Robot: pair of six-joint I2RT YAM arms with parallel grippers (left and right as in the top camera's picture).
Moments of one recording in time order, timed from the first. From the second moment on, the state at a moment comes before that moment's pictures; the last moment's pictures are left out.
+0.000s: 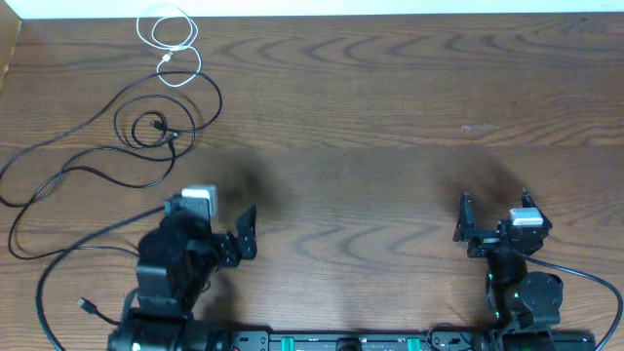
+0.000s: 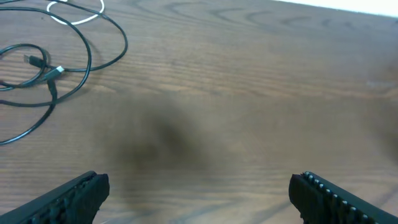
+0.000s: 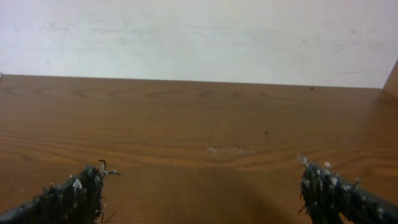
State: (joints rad) left arm -0.13 0.42 0.53 -0.66 0.12 -0.16; right arm 0.08 0.01 0.01 -0.07 0.05 -0.01
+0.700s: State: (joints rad) left arm -0.12 0.08 0.15 -0.33 0.10 -0.11; right arm 0.08 0.01 0.01 -0.07 0.05 -0.01
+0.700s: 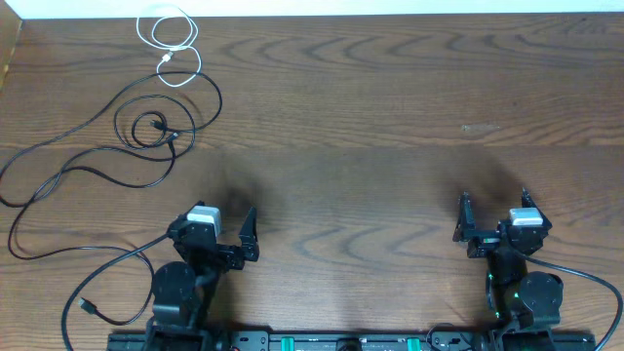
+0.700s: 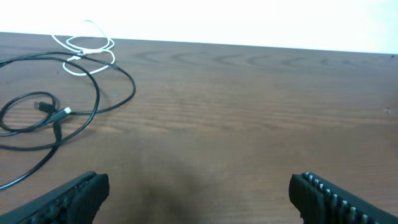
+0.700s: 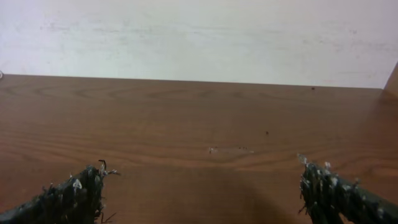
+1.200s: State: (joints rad) left arm -0.05 0.01 0.07 -0.24 0.06 -0.15; right arm 0.08 0.01 0.01 -0.07 0.05 -0.01
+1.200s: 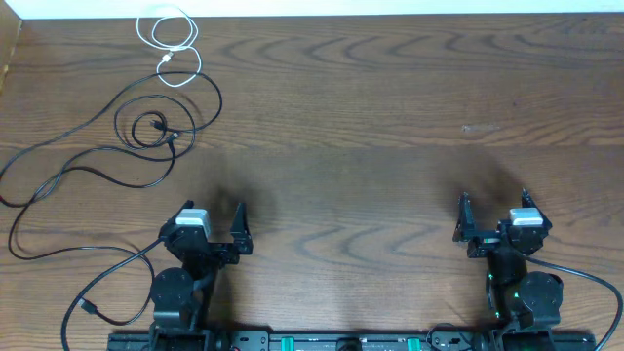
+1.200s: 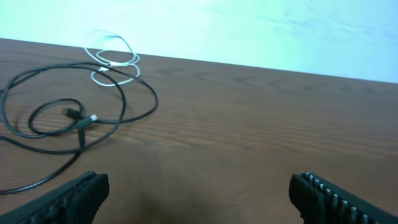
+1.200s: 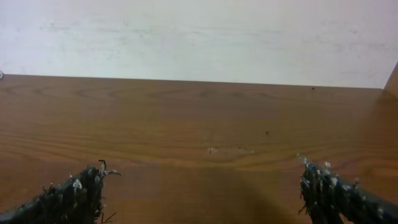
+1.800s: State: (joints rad) left arm -0.05 0.01 0.03 -0.13 -0.02 -0.14; right arm 0.08 0.01 0.01 -0.07 0.05 -0.01
